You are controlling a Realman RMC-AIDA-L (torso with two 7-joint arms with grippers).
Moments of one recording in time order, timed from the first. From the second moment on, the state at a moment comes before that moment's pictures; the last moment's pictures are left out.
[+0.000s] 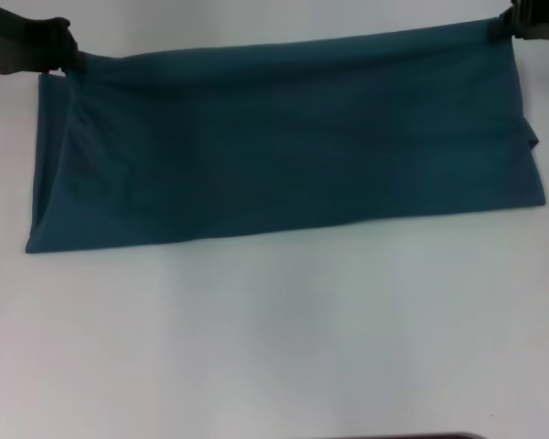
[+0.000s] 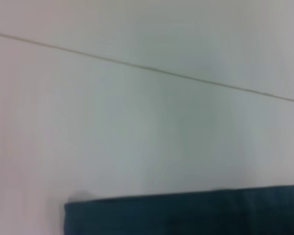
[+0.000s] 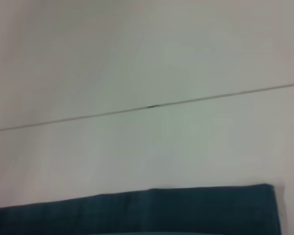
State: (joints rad) left arm -0.89 -1.92 -2.39 -0.64 -0.52 1.20 -2.75; right arm 0.76 1.92 -0.72 -0.69 -2.47 -1.11 2.52
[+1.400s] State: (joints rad) left arm -0.76 -1.97 -2.46 -0.81 -0.58 1.17 -2.83; right arm 0.77 1.88 -0.71 -0.69 -2.38 -1.08 2.47
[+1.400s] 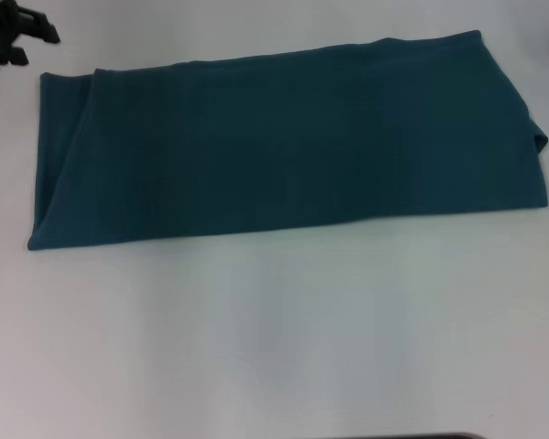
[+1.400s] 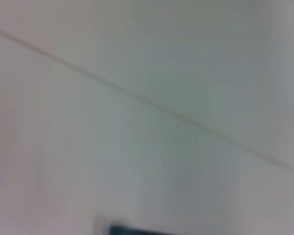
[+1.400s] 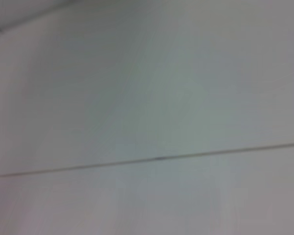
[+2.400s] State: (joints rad) left arm -0.46 -2.08 -2.57 -0.63 -1.22 1.33 -2.30; right arm 0.32 1.99 -0.57 -0.58 -1.76 -1.47 1.83
